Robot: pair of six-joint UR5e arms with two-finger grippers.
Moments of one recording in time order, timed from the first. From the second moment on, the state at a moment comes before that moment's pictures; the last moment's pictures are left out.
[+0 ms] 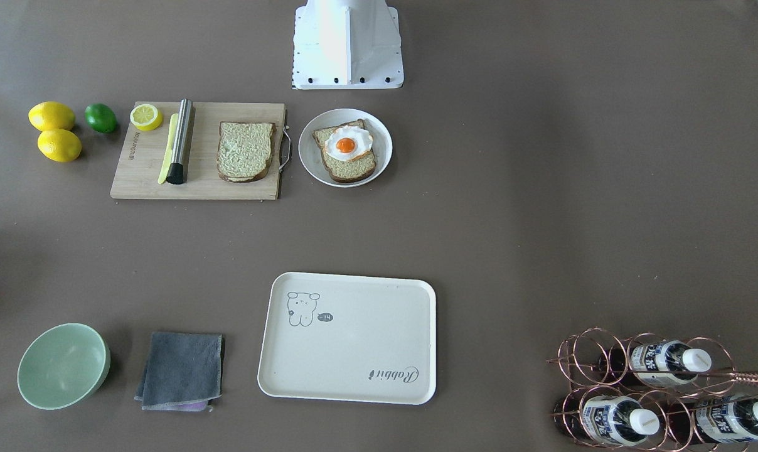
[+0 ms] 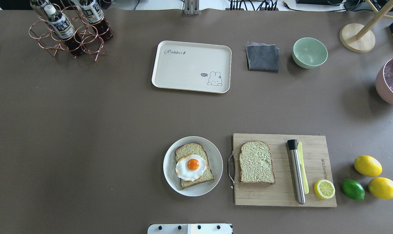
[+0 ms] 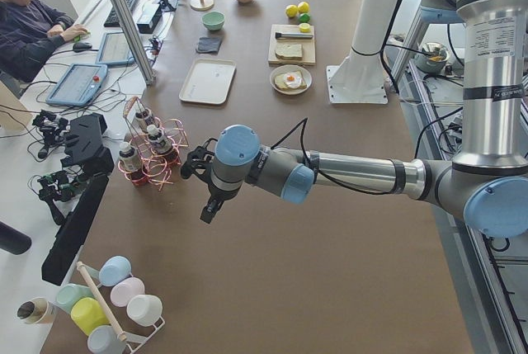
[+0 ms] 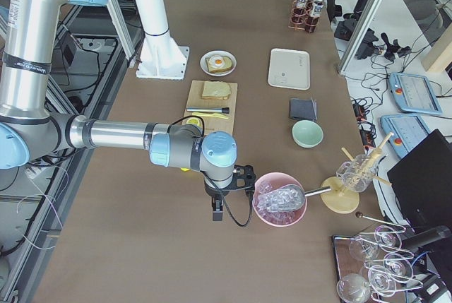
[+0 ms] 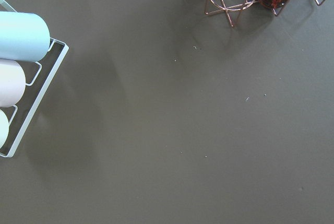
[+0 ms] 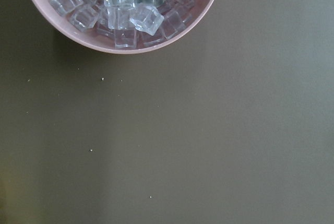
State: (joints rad) left arm -1.57 -1.50 -1.74 -1.91 -2.40 0.10; right arm 1.61 -1.82 1.82 -1.63 2.30 -0.15
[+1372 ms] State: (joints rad) left arm -1.14 -1.69 -1.88 -1.99 -2.39 -0.64; right arm 1.07 -1.67 1.92 -1.10 2.29 0.79
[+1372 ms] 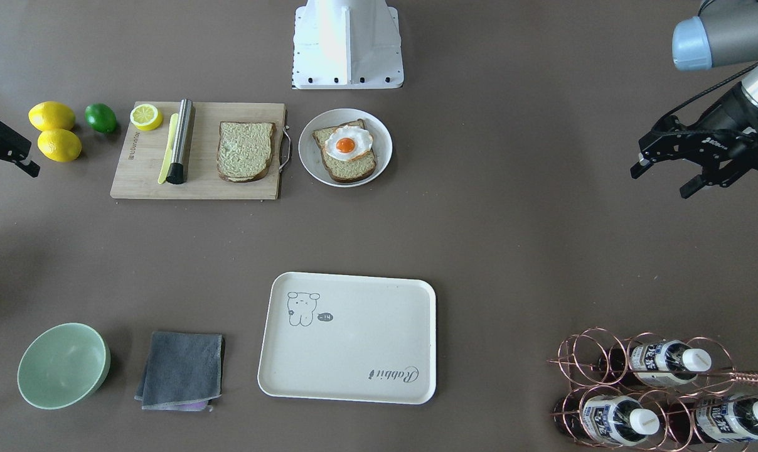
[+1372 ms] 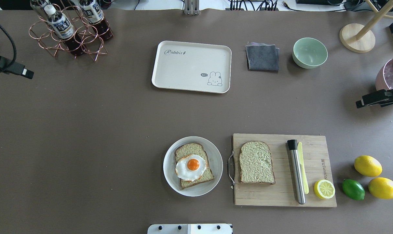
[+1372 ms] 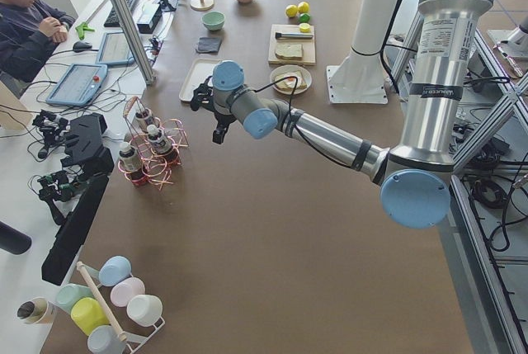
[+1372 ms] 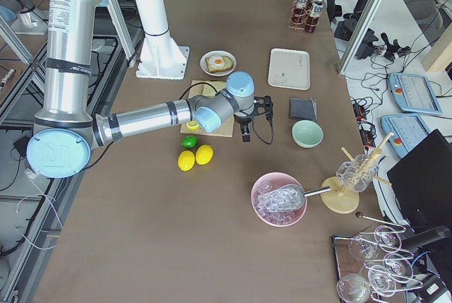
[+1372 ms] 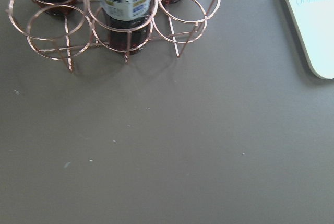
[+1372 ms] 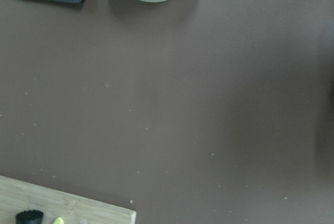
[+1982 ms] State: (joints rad) left arm -0.78 -1.75 -1.91 -2.16 -2.11 -1.10; right arm 0.69 -1.57 2.03 -1.09 1.98 1.35
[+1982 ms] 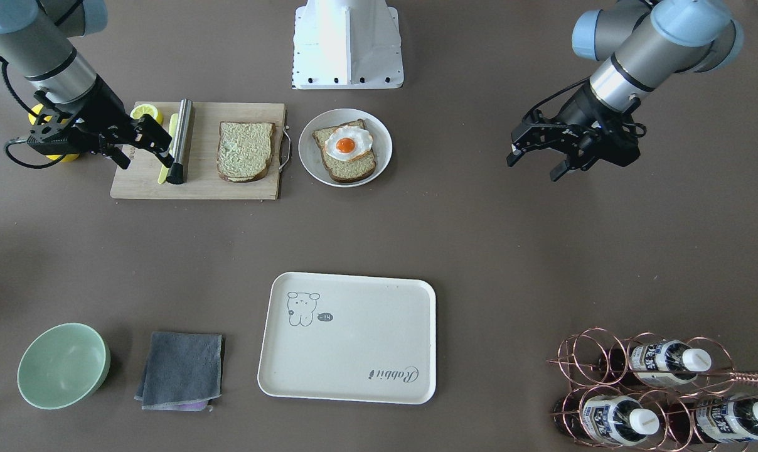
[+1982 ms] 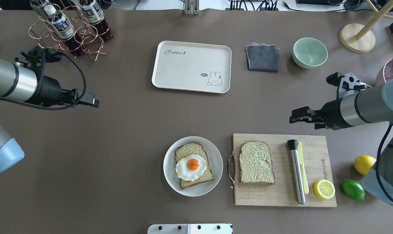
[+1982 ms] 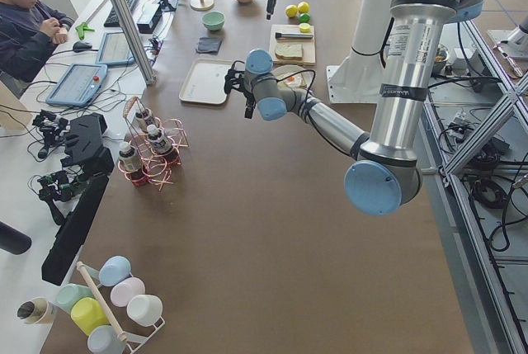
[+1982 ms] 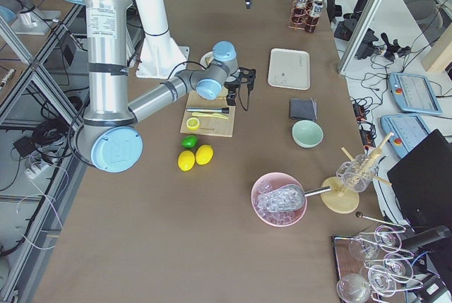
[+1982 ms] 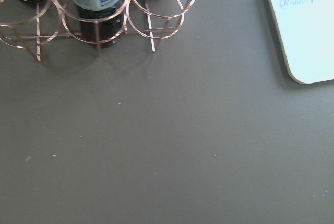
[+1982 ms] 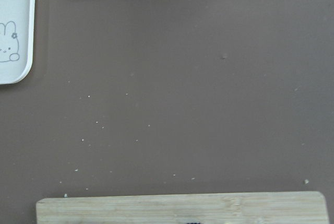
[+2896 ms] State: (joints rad) left arm -0.61 -1.84 -1.90 -2.16 -1.94 -1.23; right arm 0.41 -1.60 2.07 -1.08 1.75 1.51
